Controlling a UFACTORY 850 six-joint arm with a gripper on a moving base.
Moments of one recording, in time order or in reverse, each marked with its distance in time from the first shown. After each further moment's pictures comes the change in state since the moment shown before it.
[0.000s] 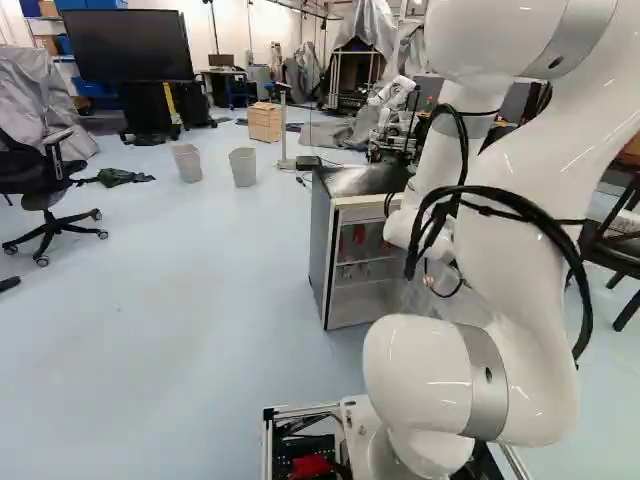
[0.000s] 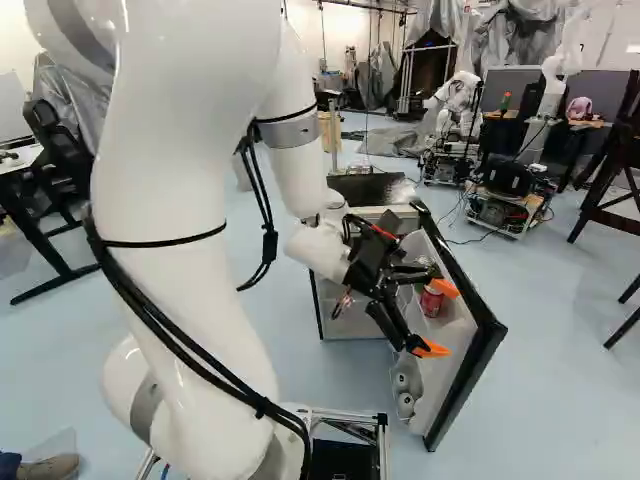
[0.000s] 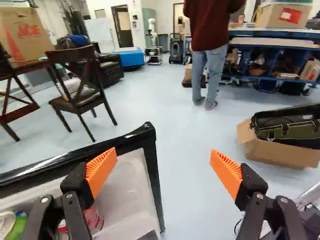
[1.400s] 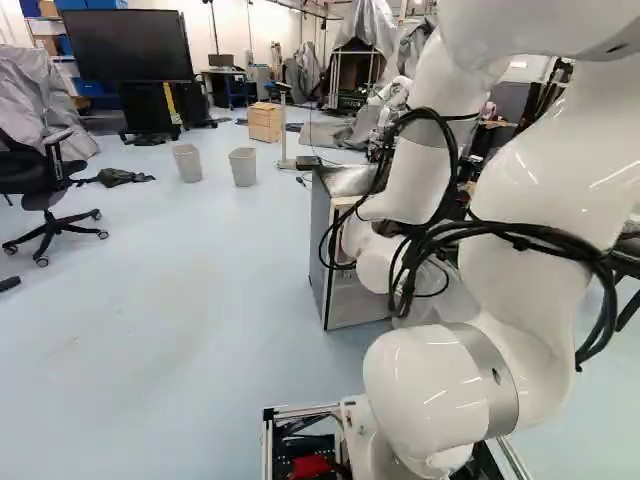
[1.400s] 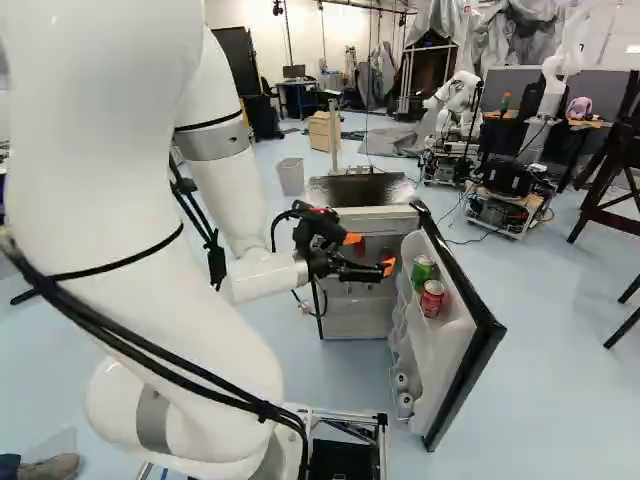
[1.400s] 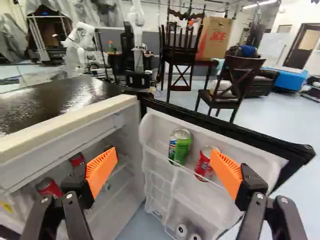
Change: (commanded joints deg) arm 17.1 8.0 11.6 -42.1 0.0 0.0
